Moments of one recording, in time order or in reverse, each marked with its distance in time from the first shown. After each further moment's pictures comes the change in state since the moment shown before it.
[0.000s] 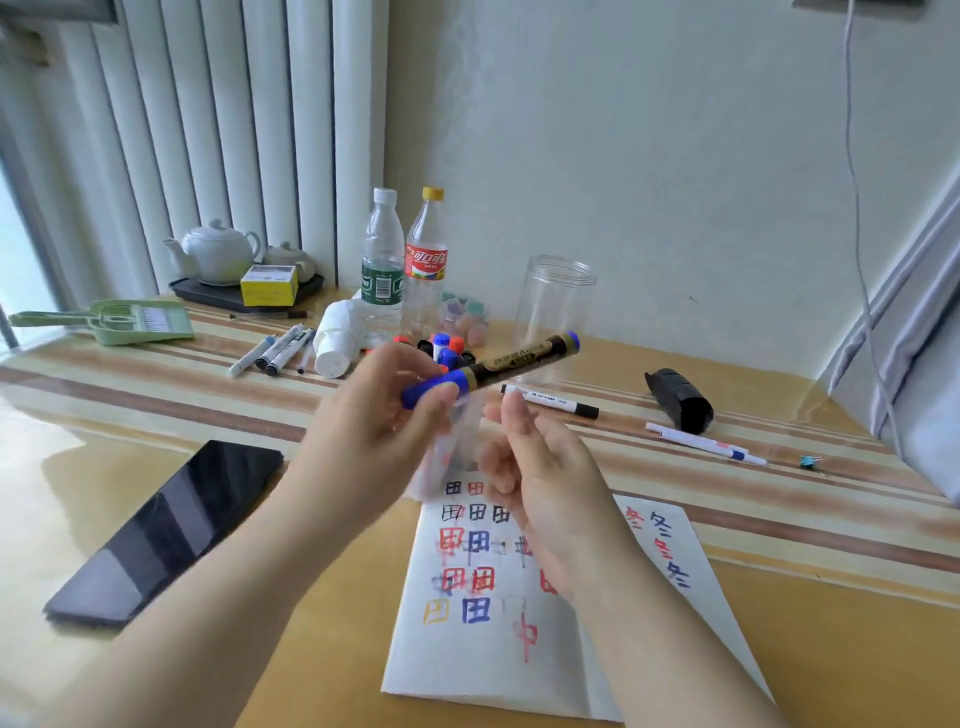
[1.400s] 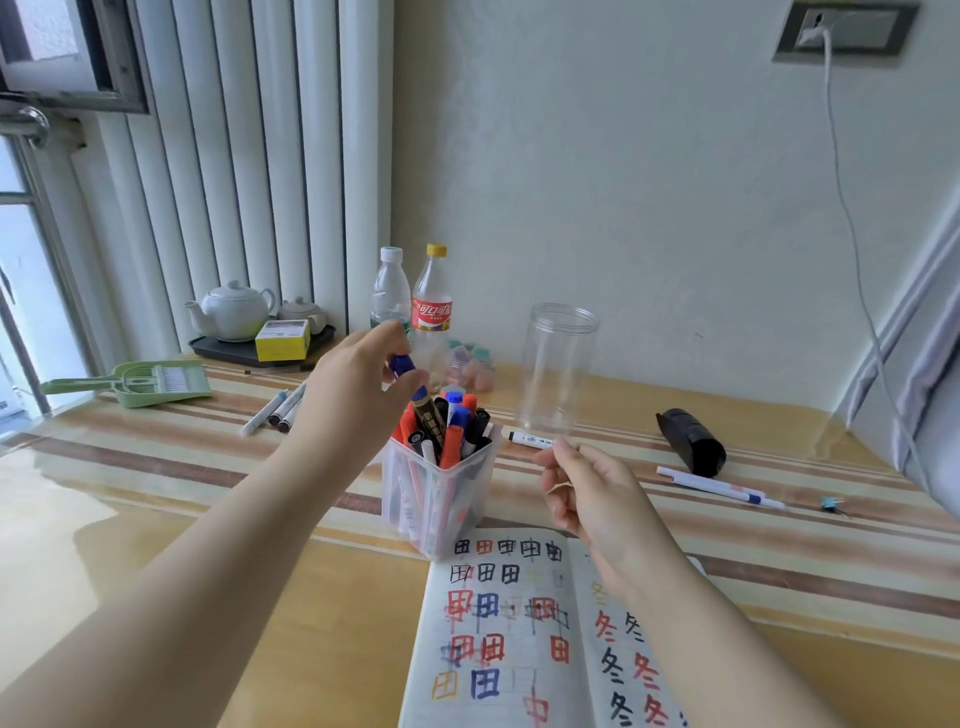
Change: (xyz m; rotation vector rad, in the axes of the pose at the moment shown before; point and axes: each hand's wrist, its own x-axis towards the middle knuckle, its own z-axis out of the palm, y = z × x) left_hand 0.083 -0.004 -0.018 0.528 0.137 0.124; right_hand 0.040 -0.010 -0.041 -0.164 0.143 0.080
